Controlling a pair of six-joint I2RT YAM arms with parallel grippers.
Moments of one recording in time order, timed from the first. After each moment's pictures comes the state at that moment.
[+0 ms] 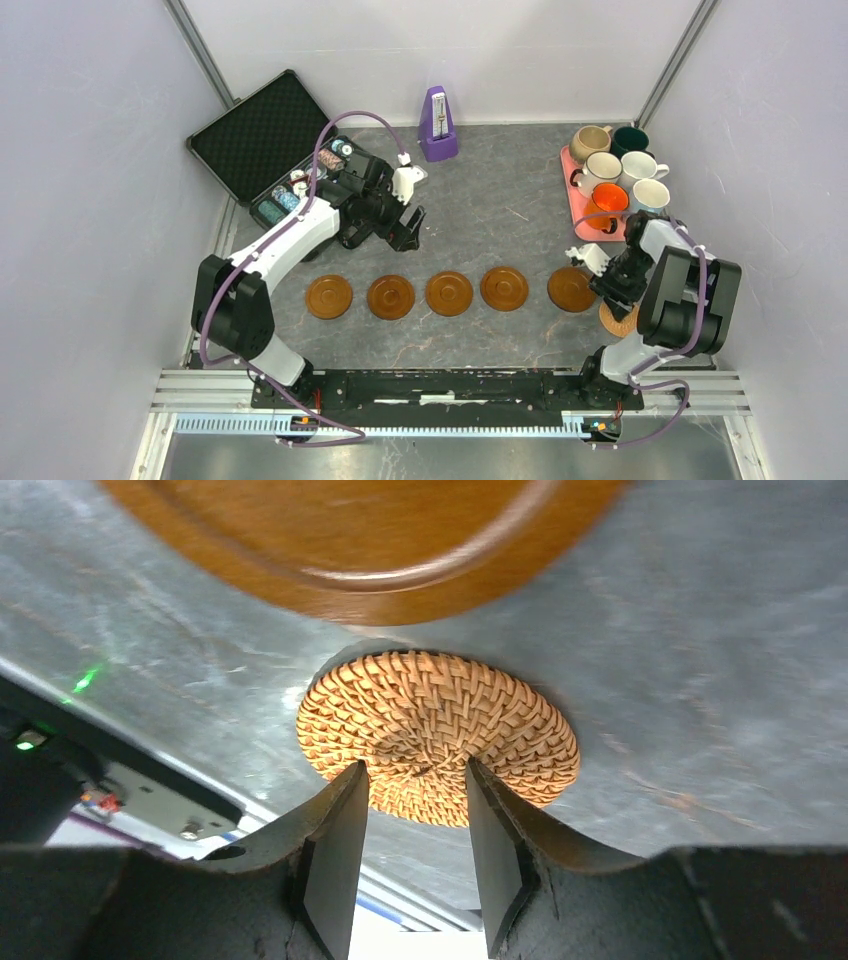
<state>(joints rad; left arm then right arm) -0.47 1.57 1.26 -0.63 0.40 0.26 -0.34 1.57 0.87 -1.05 -0.05 -1.21</state>
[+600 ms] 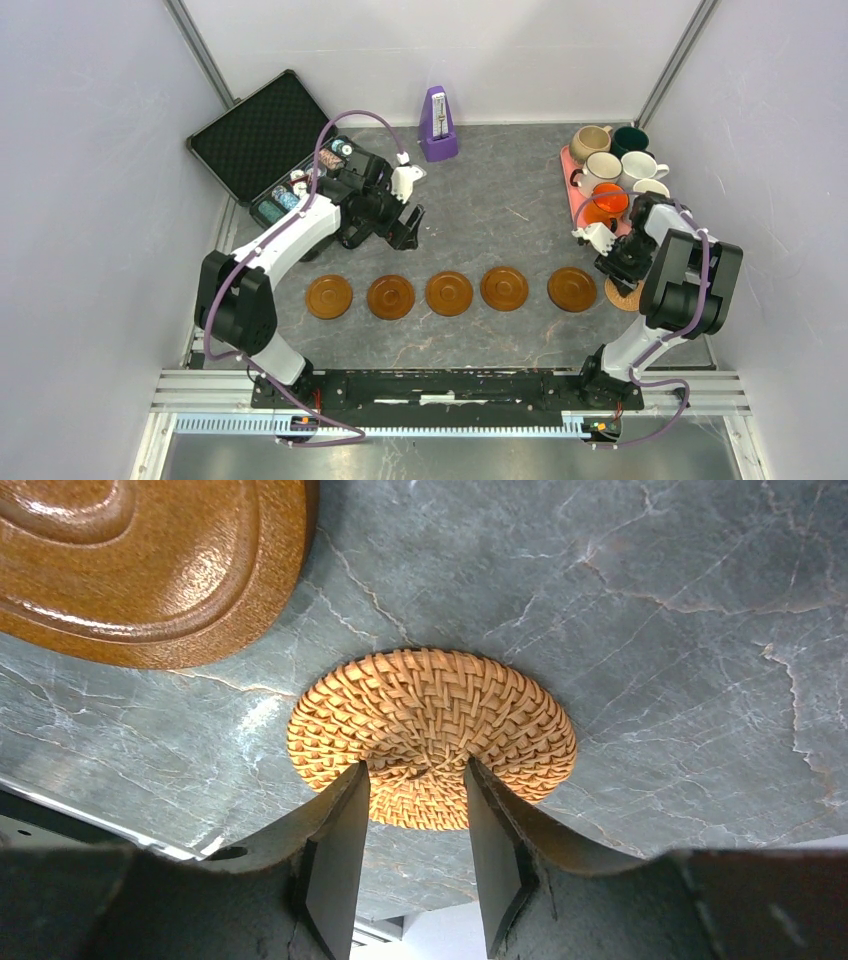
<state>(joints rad) -0.46 1.60 1.27 -0.65 0.40 0.26 -0.35 1.70 1.03 -0.94 -0.04 -1.24</state>
